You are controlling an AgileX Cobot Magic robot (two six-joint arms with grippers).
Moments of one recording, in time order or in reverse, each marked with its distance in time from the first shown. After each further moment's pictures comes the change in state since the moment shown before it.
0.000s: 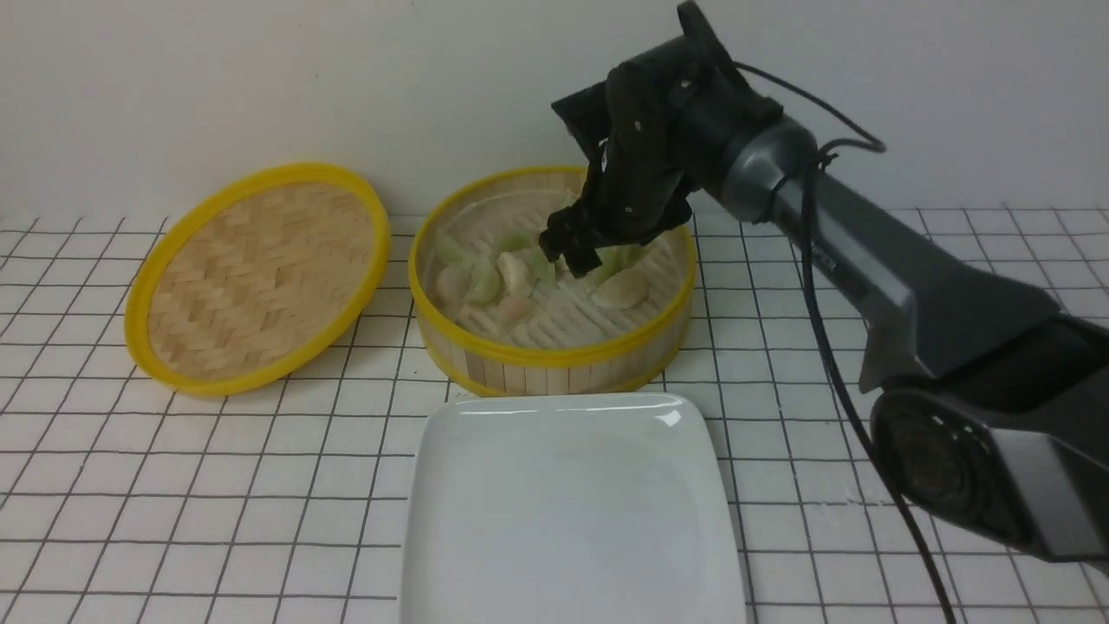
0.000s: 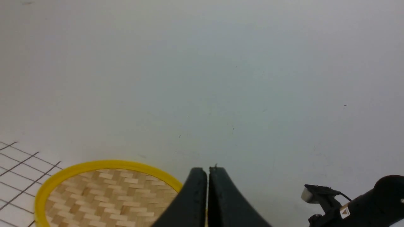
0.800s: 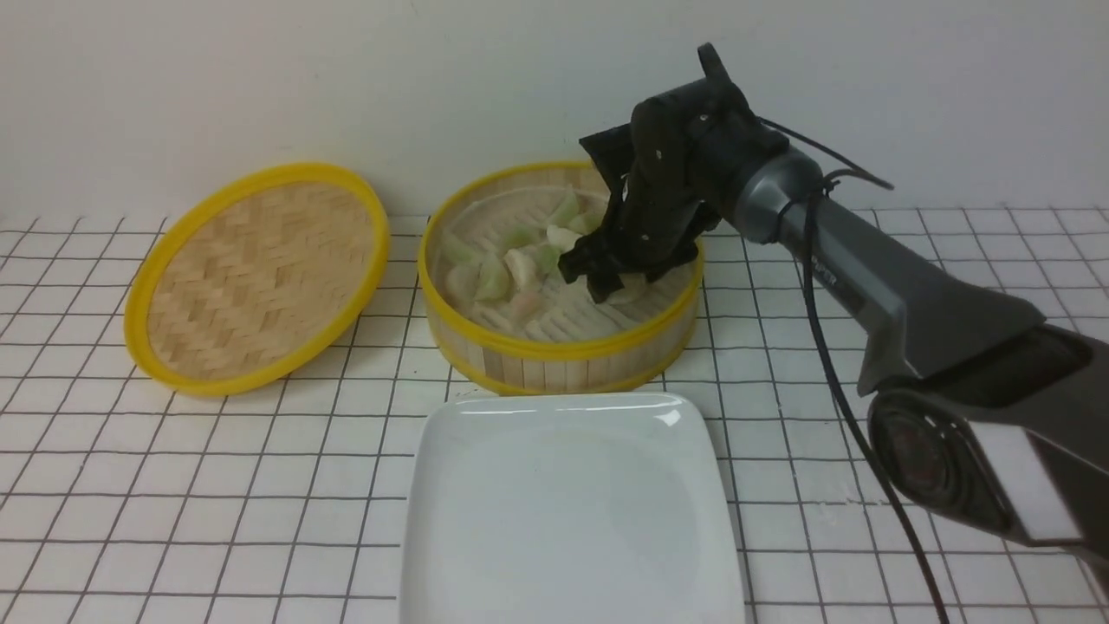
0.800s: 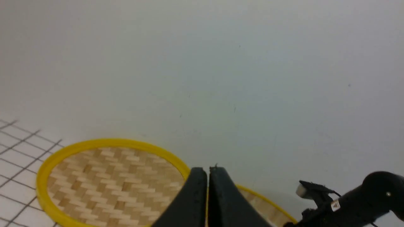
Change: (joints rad) right arm -0.053 0.057 -0.010 0.079 -0.010 0.013; left arm 0.000 0.000 -0.051 0.000 0.144 0.002
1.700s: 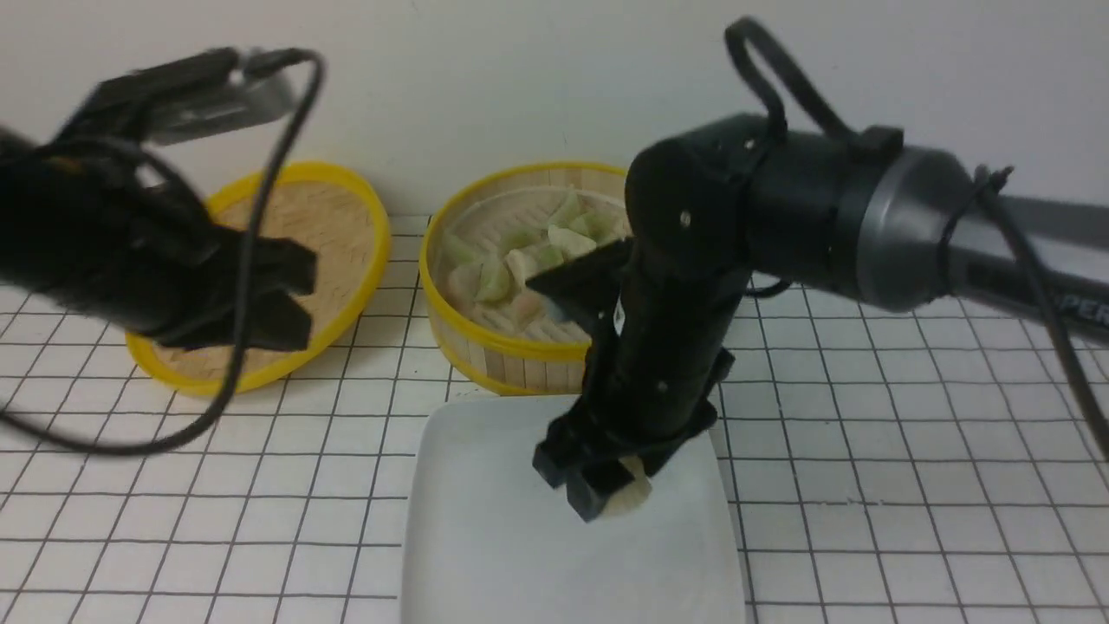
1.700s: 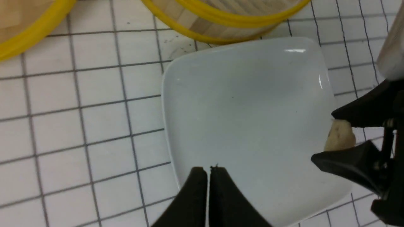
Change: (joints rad) right arm 0.233 -0.694 1.044 0.179 -0.038 -0.063; left arm -0.106 1.454 -1.228 -0.068 1.110 0.353
